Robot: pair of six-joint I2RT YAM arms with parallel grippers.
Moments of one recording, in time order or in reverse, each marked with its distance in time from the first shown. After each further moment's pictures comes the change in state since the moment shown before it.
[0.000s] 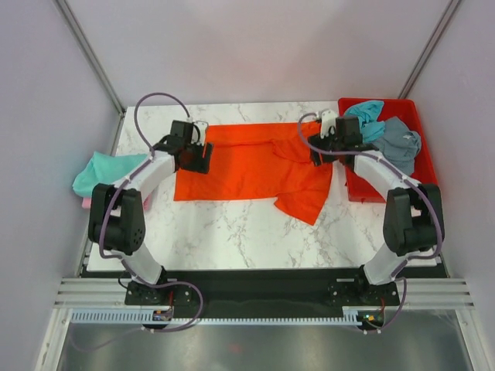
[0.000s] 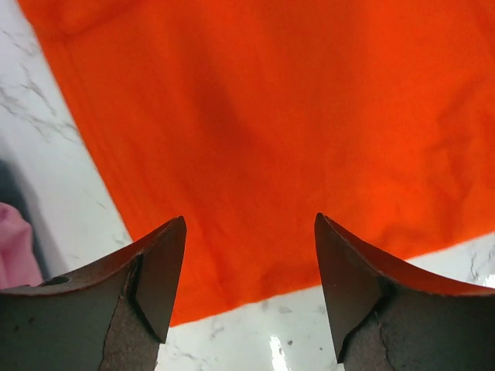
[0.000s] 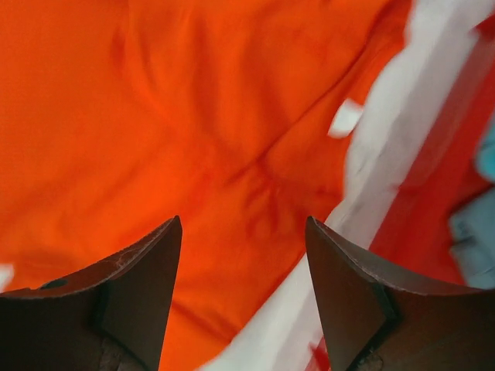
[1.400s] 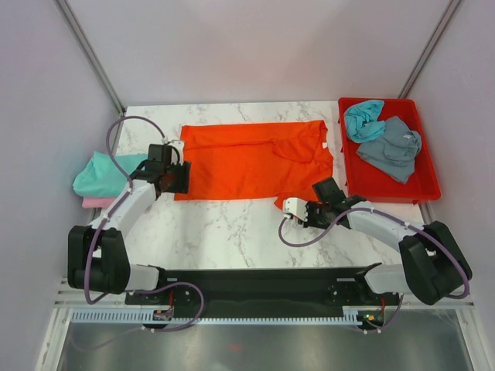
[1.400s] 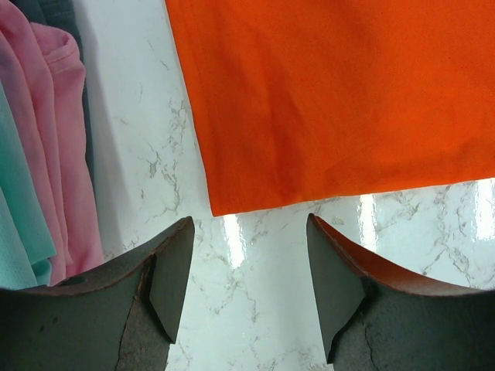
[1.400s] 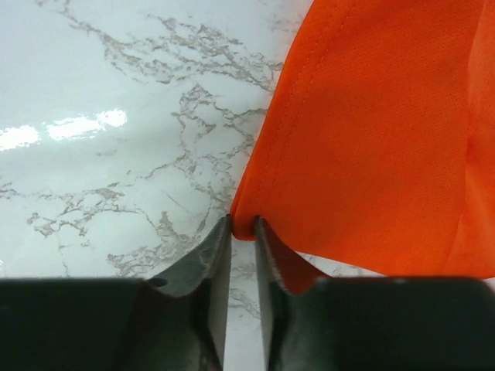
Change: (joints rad) left arm 0.081 -0.357 -0.376 -0.003 -0.061 -0.018; right arm 0.322 -0.376 -0.621 -0.195 -0.078 -0.787
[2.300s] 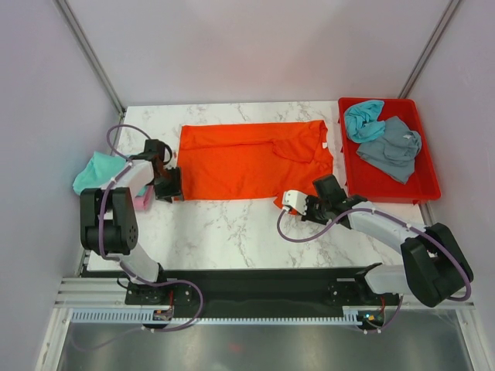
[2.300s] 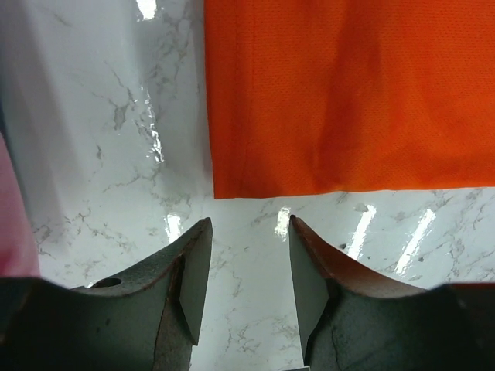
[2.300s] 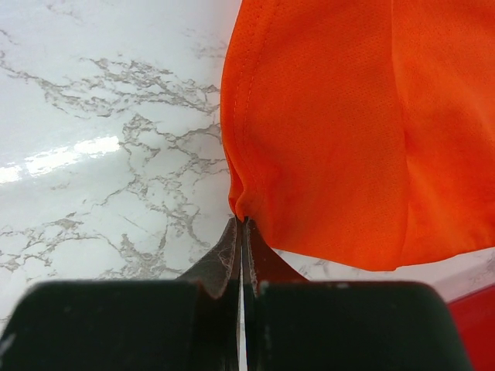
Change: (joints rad) left arm 0.136 0.298 0.168 -0.247 0.150 -0.125; right arm 0.004 -0.006 0.011 0.087 0.041 0.089
